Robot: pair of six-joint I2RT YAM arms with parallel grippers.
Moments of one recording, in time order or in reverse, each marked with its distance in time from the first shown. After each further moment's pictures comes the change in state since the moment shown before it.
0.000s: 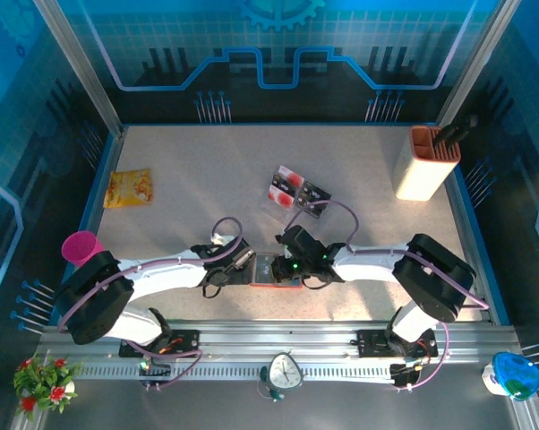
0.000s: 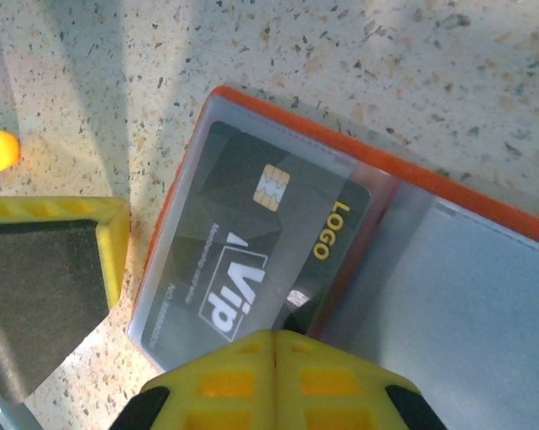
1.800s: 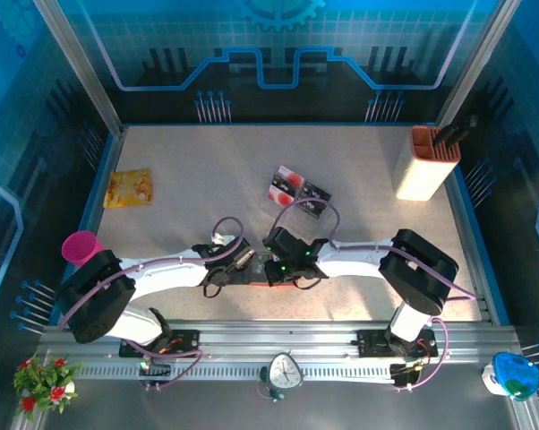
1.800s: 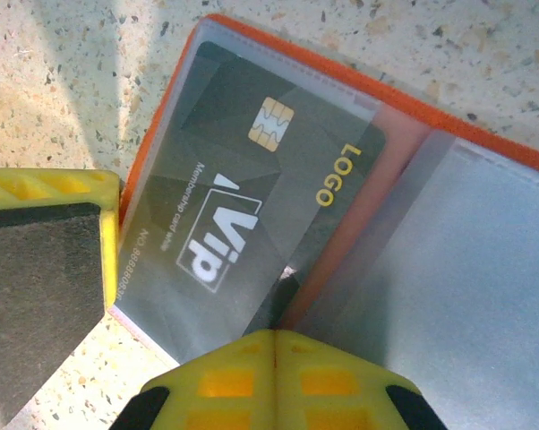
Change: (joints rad) left arm -0.001 0.010 0.007 -0.006 -0.003 0.000; right arm 0.071 0.084 0.147 -0.189 0.068 -0.058
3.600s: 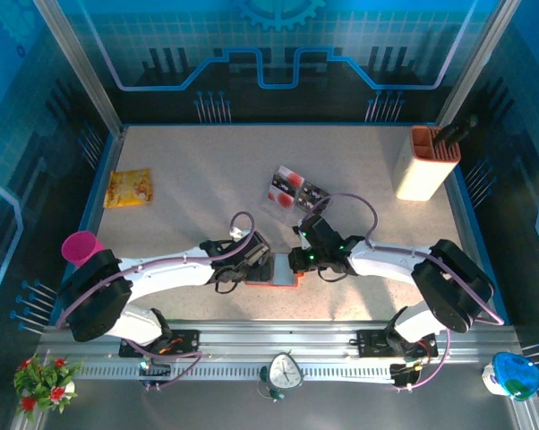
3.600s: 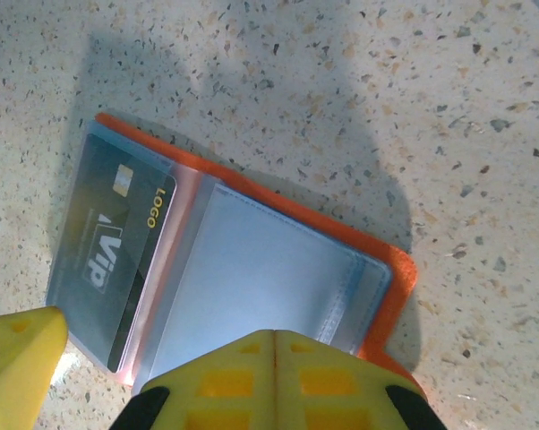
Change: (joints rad) left arm -0.093 0.010 0.122 0.031 0.087 0.000; right arm -0.219 -0.199 -0.191 0.081 -0.092 -0.047
